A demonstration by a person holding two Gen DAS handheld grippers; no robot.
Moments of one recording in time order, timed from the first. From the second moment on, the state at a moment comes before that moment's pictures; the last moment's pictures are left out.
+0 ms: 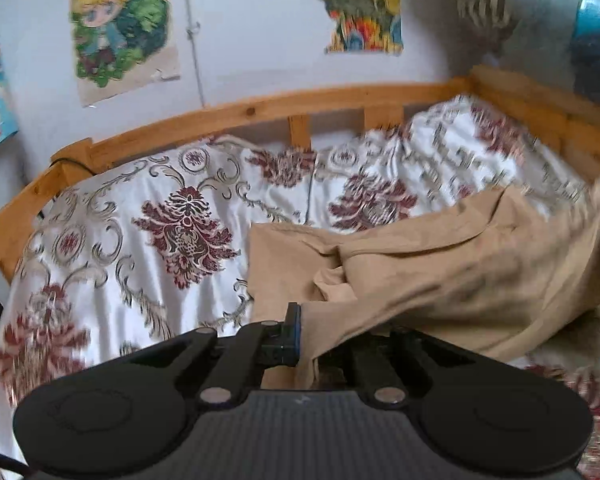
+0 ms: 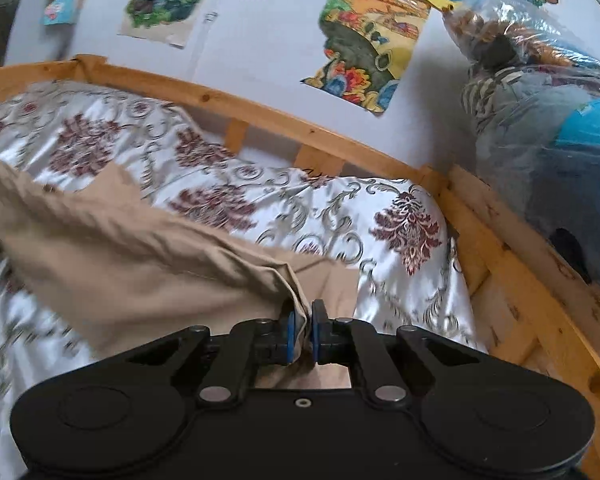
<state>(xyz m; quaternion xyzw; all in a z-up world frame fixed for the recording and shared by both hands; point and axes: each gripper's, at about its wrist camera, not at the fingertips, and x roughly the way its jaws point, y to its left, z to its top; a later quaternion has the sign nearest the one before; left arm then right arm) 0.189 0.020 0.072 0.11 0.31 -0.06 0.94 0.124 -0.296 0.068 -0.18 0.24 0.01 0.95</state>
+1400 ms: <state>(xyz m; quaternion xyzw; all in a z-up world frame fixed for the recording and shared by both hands) 0.241 0.070 -0.009 0.07 0.40 -0.13 0.90 0.128 -0.314 -0.039 -0.25 0.21 0.11 0.94</state>
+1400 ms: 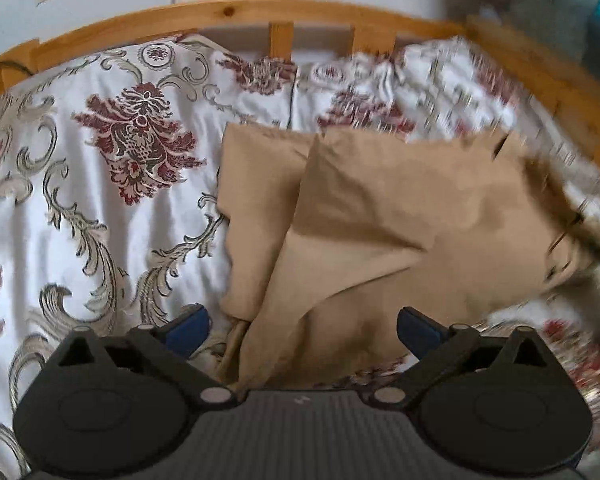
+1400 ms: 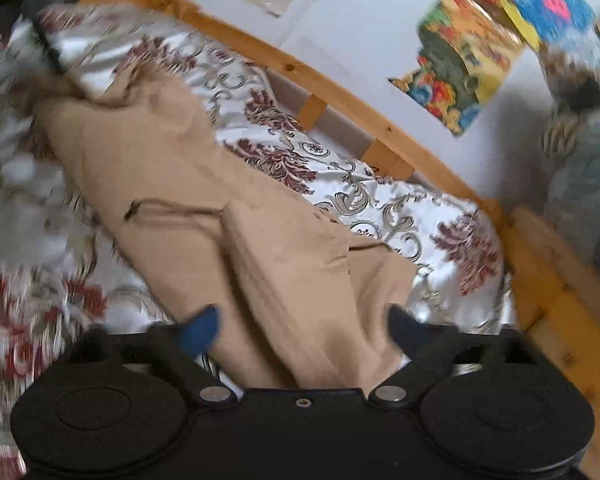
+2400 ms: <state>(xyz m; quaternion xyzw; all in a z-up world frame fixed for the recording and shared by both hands) 0.237 0.134 -0.001 -0.15 0.35 0.04 0.92 0.218 -0.411 -0.047 0.01 0.21 -0.10 0.97</state>
